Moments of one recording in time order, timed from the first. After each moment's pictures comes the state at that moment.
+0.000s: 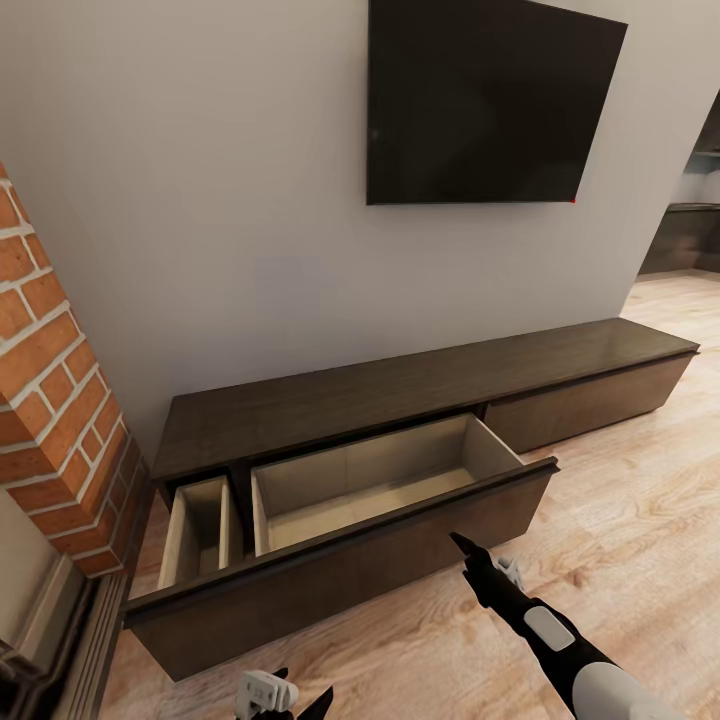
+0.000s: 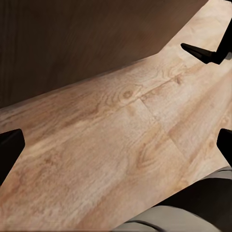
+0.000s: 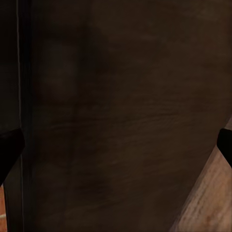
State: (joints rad) left arm 0.14 0.10 -0.27 -1.38 0.37 0.16 -0.34; right arm -0.63 -0.07 -0.20 -0.24 -0.92 0.27 0.52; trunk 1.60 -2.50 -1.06
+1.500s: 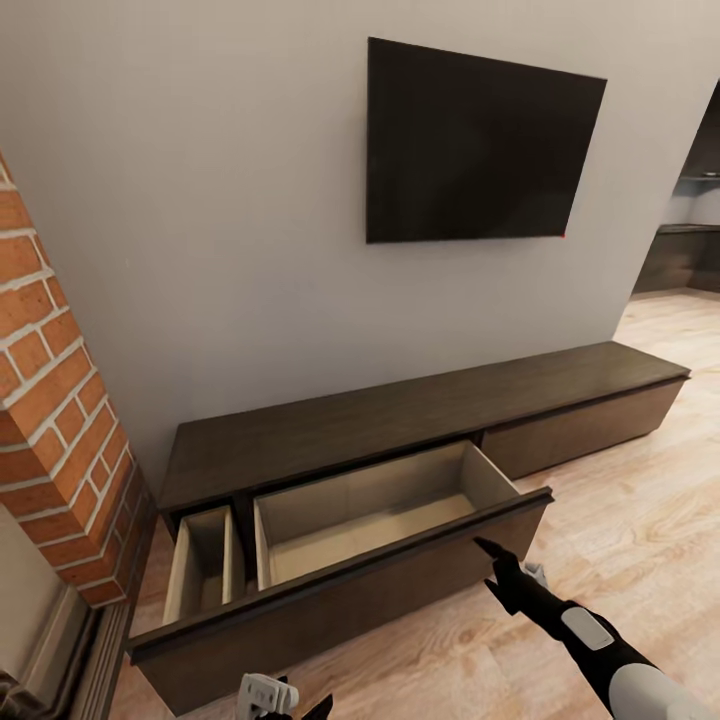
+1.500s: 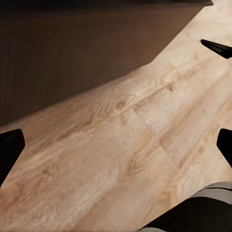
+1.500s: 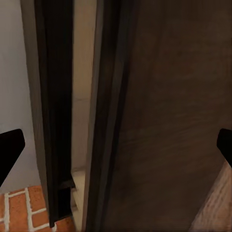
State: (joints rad) left arm 0.14 0.10 -0.27 -1.37 0.37 0.21 -0.34; right arm -0.63 -0.17 -0.26 -0.24 -0.92 0.45 0.51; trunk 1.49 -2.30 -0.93
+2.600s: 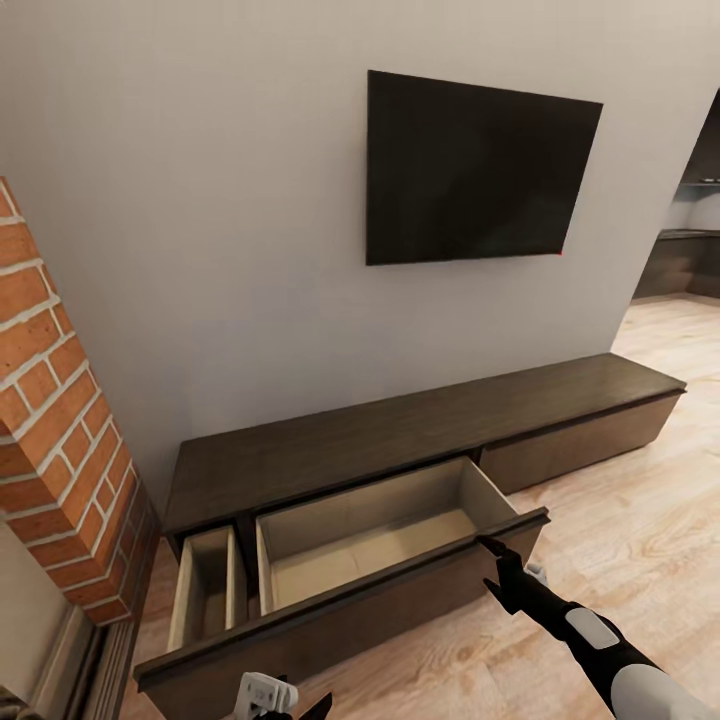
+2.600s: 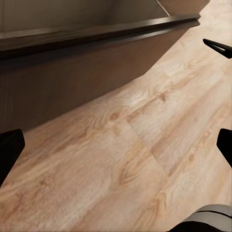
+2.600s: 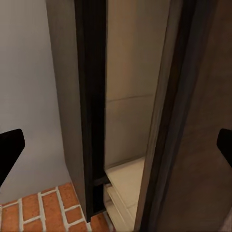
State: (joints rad) left arm 0.14 0.10 -0.27 -1.37 0.36 0.21 -0.34; right arm -0.63 -0.17 -0.33 -0.24 -0.92 0.52 0.51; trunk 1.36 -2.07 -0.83
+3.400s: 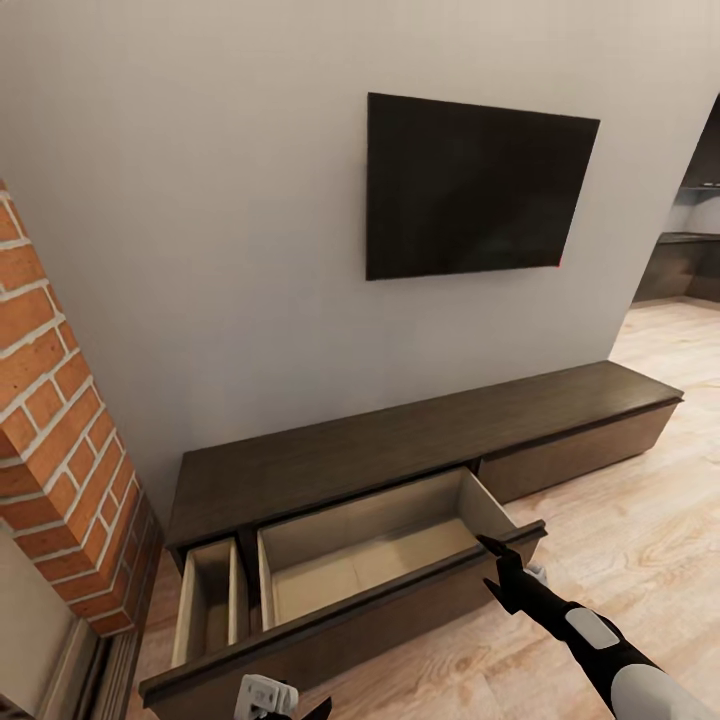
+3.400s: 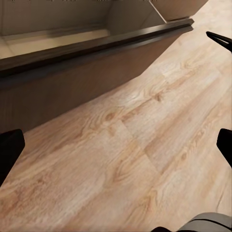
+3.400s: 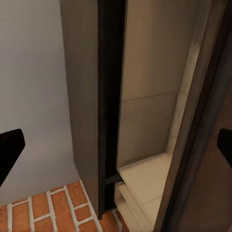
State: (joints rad) left arm 0.14 0.10 -0.26 -1.37 0.36 0.25 -0.34; right arm -0.63 -0.17 -0.33 -0.24 -0.92 0.52 0.51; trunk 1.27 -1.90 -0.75
